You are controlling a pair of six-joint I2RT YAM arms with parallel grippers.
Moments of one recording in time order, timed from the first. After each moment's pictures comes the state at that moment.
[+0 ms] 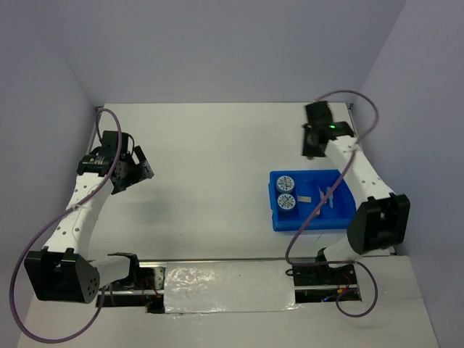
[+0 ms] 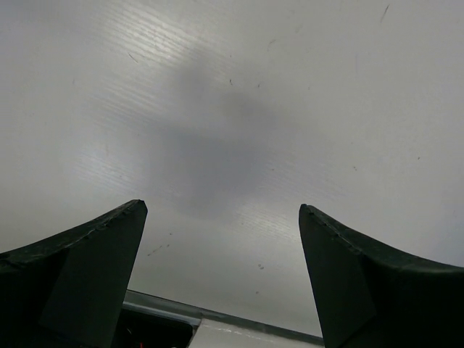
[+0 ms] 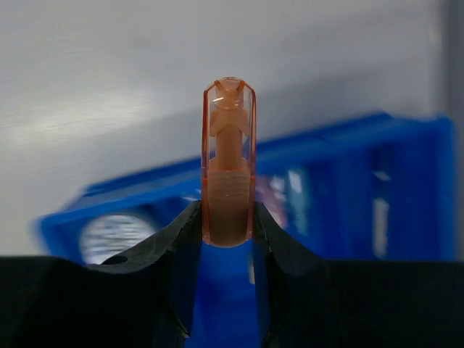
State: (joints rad) left arm -0.03 1.18 1.11 -0.95 -0.15 -0.52; right arm 0.28 1.53 1.41 -0.83 0.25 0.25
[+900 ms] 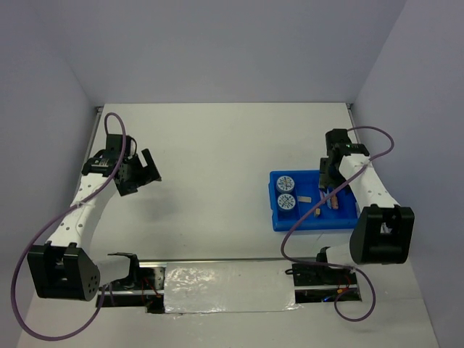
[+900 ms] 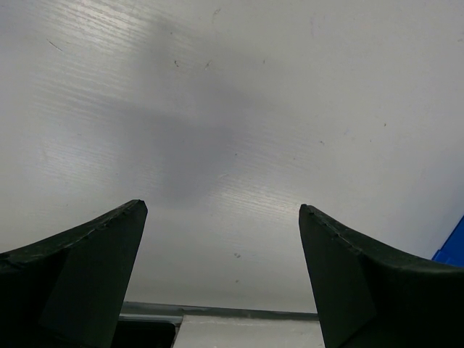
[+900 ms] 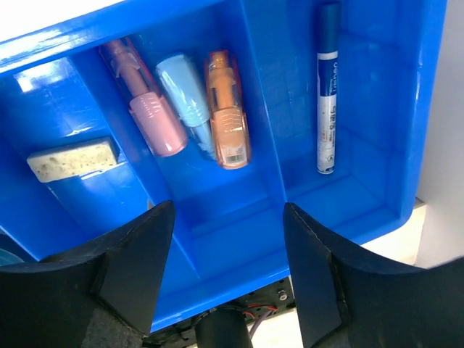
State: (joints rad) left arm -0.03 1.20 1.03 -0.85 0.03 -0.50; right arm -0.04 1.40 1.07 -0.97 0.34 0.14
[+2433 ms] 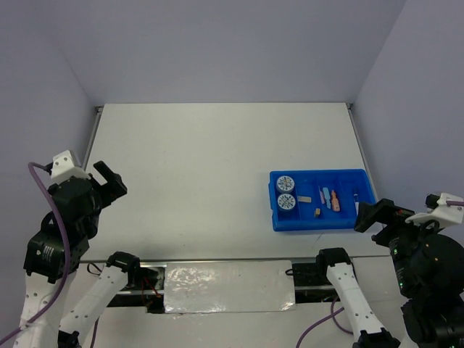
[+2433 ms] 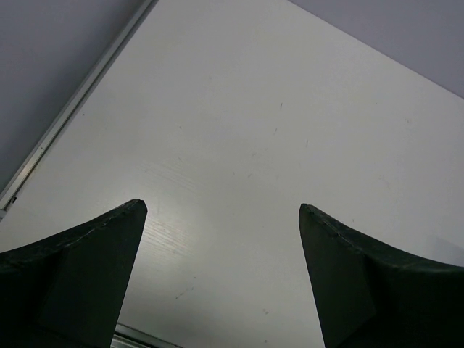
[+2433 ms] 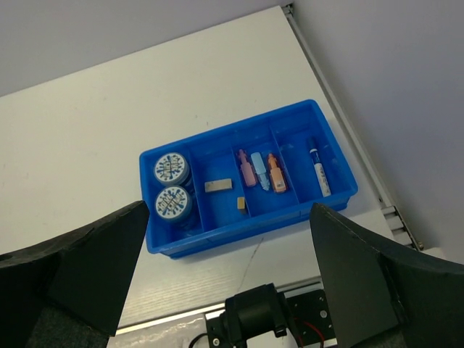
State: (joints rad) left arm -0.26 0.55 1.12 -0.98 -0.53 -0.51; right arm 0.07 0.47 1.60 -1.35 0.27 0.25
